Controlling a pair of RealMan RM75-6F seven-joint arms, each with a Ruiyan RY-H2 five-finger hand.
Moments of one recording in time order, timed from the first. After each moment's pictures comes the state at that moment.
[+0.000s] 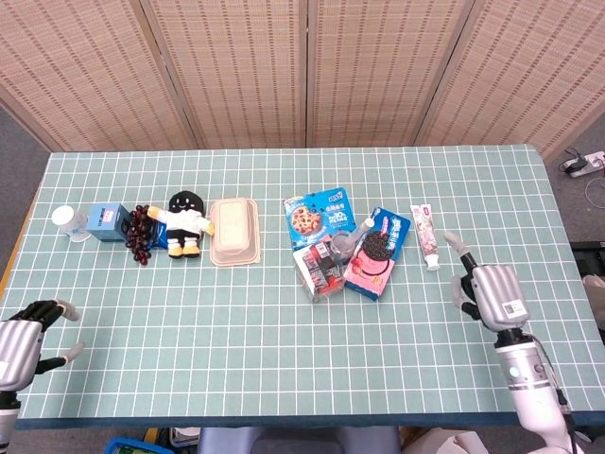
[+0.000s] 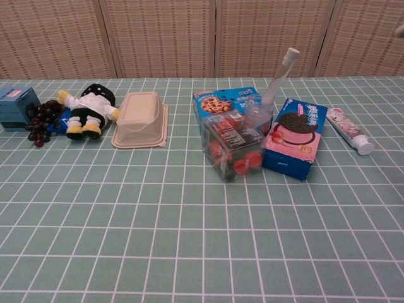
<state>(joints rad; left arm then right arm) -0.10 -1.10 -0.03 -1.62 1.56 1.53 0.01 0.28 -1.20 0.20 -1.84 -1.33 1.27 -0.18</state>
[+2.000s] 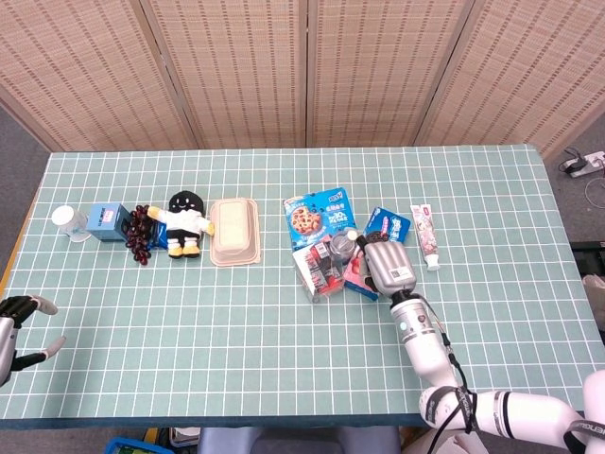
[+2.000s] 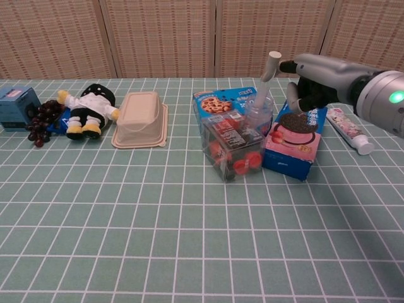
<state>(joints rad) -0.08 -1.06 -0.06 -1.62 1.52 1.55 -0.07 0.70 -1.53 0.27 -1.74 -0.85 1.16 -0.58</state>
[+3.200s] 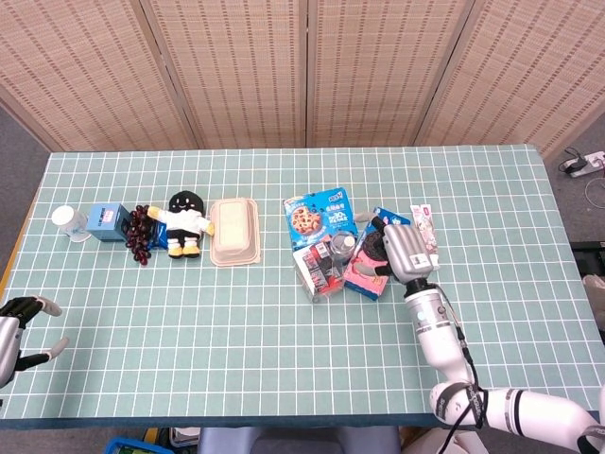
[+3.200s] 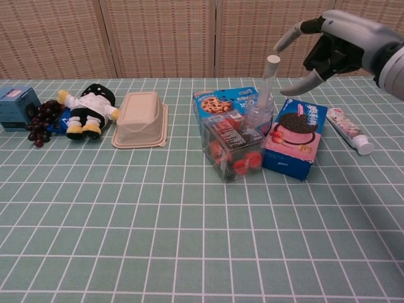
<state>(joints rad) -0.09 -1.05 -0.06 -1.63 1.52 1.53 -0.08 0.66 -1.51 0.31 -1.68 -1.01 1.19 -0.22</state>
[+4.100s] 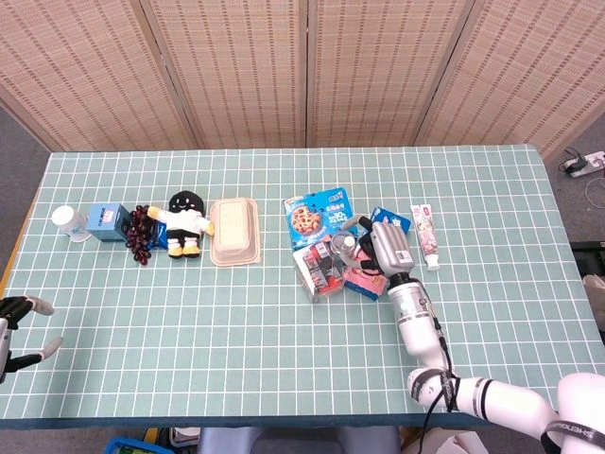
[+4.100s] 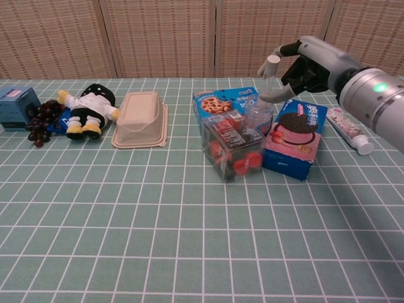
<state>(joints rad) -0.07 -1.03 -0.06 -1.64 1.53 1.55 -0.12 0.70 -1.68 0.36 -1.45 -1.01 1.11 -0.07</state>
